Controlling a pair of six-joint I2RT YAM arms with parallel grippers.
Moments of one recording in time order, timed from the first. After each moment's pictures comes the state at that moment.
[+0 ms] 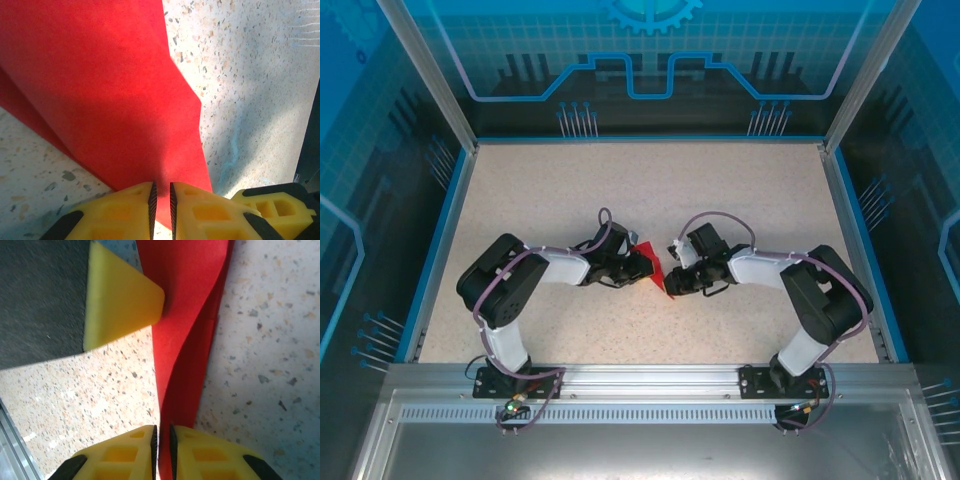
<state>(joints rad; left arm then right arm) -0.57 1.81 0.78 0.18 0.45 -0.95 0.56 1.65 0.75 -0.22 -0.53 0.32</state>
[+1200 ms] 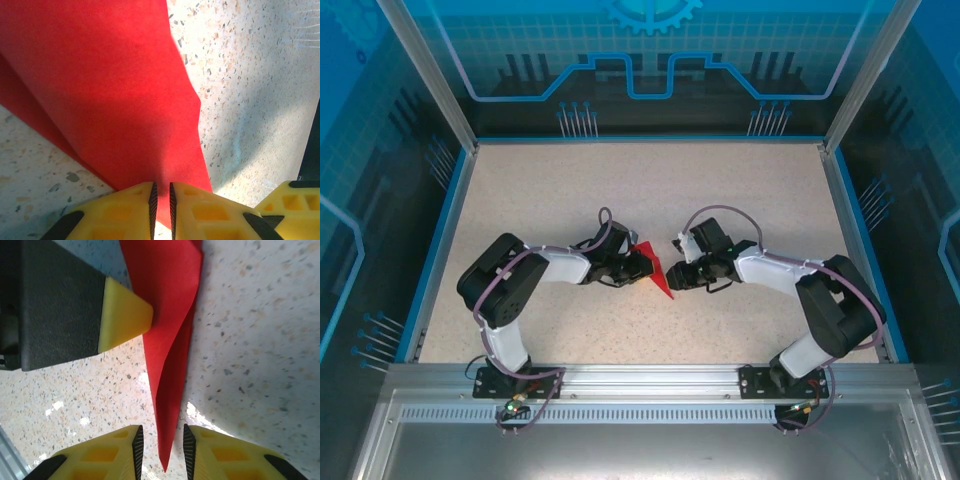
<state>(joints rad) -0.57 1.82 0.80 0.15 0.45 -0.95 0.55 1.55 0.78 -0.31 -0.42 0.33</state>
